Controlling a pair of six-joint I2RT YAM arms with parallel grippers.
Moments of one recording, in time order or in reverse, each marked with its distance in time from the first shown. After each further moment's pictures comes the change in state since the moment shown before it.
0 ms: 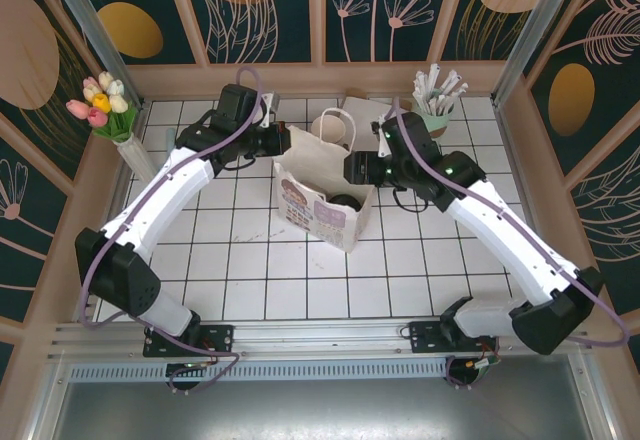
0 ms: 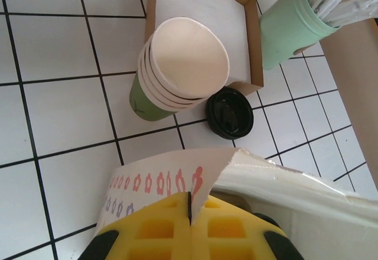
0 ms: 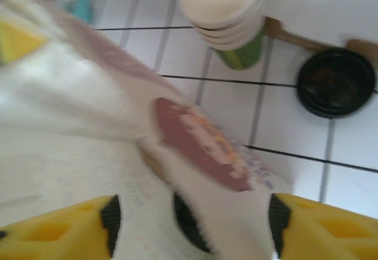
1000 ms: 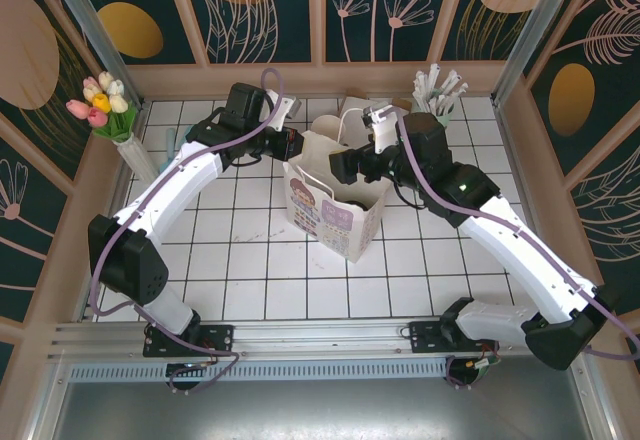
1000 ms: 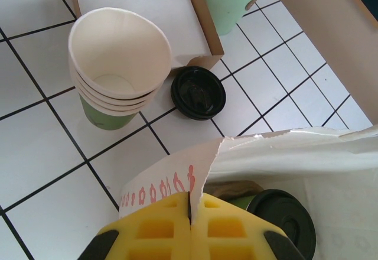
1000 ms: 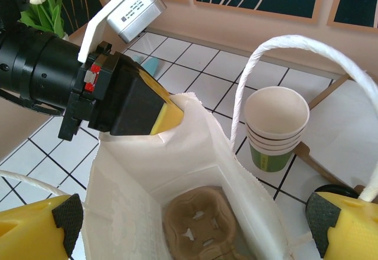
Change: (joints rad) left arm 0.000 0.080 0.028 0.031 0.192 0.286; right arm 0.053 -0.125 -0.059 0.293 -0.037 -0.335
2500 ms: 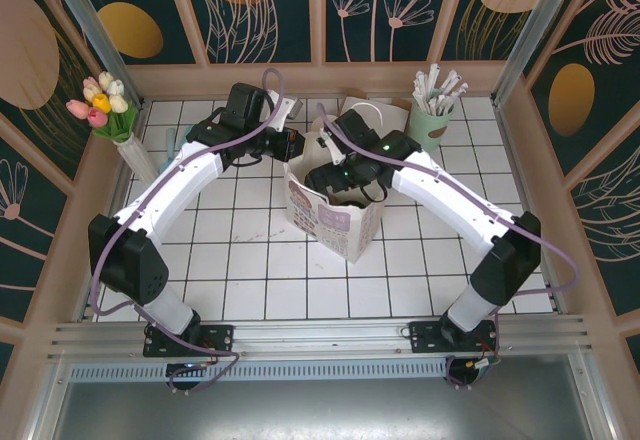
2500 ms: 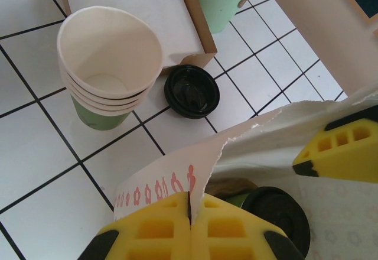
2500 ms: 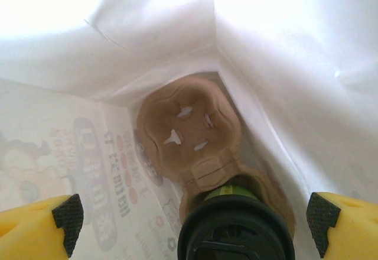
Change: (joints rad) left arm 0.000 0.002 0.001 0.000 0.023 0.008; right arm 0.070 0.427 0.261 -0.398 0.037 0.052
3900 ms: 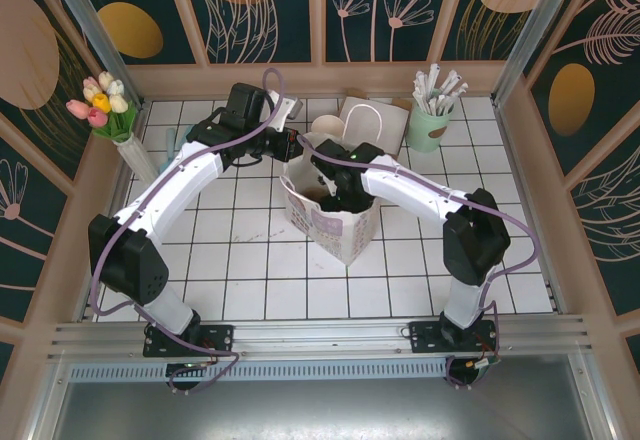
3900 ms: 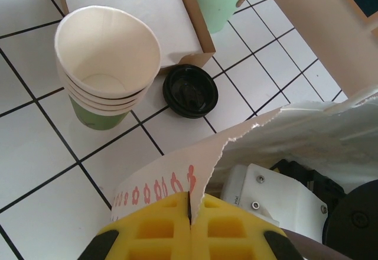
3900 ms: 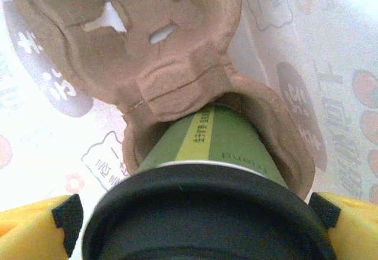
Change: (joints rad) left arm 0.000 0.000 0.001 -0.002 0.004 0.000; right arm 0.021 0.197 -0.082 -0.158 -0.019 0.052
